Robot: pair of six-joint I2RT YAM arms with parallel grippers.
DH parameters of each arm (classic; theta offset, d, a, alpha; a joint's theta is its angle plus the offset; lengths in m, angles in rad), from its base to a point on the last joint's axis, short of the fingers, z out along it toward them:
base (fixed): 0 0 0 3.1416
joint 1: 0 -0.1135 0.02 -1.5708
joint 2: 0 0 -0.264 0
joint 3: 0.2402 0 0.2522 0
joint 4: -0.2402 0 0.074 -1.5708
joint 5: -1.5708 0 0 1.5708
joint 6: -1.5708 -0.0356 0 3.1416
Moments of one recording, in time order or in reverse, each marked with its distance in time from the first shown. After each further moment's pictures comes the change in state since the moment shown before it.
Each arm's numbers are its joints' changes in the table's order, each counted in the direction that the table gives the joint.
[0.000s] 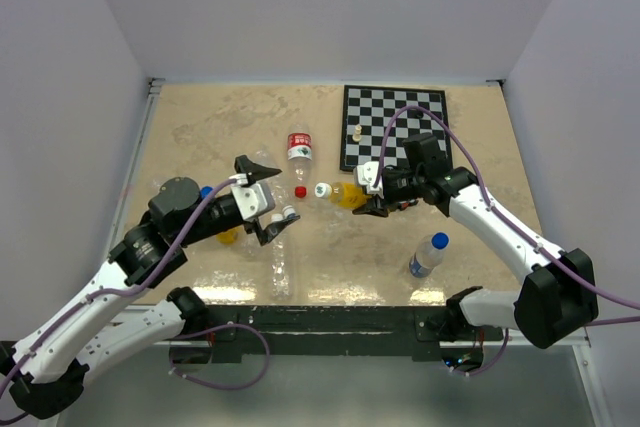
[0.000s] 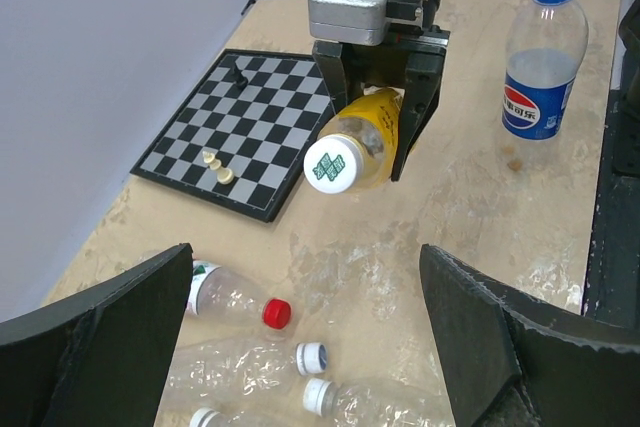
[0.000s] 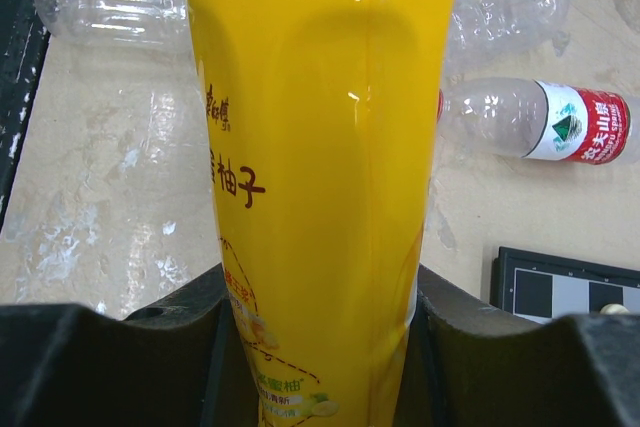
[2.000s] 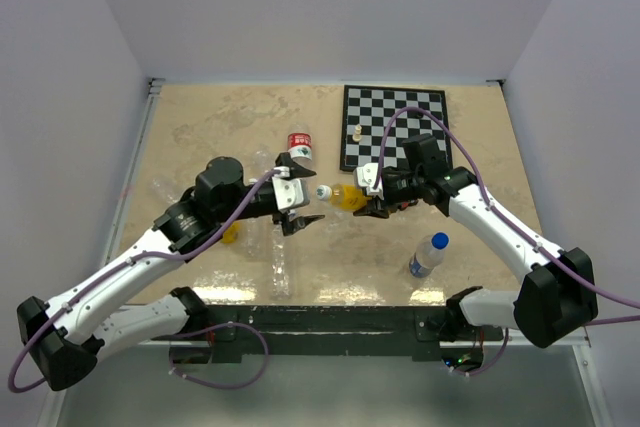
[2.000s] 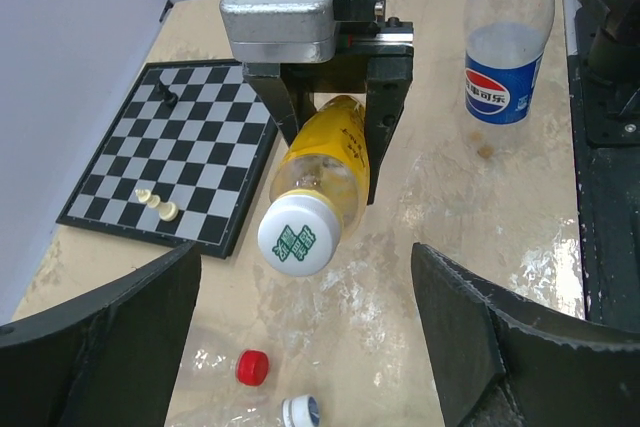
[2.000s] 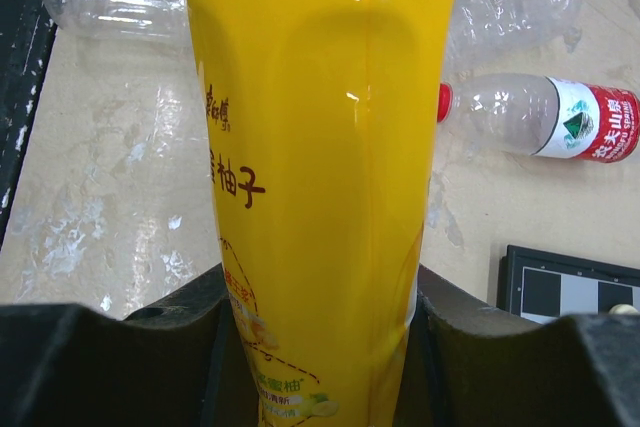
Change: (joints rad) left arm 0.000 -0.242 -0.001 0.143 -0.163 -0.080; right arm 0.000 -0.004 0.000 -0.022 0.000 0.019
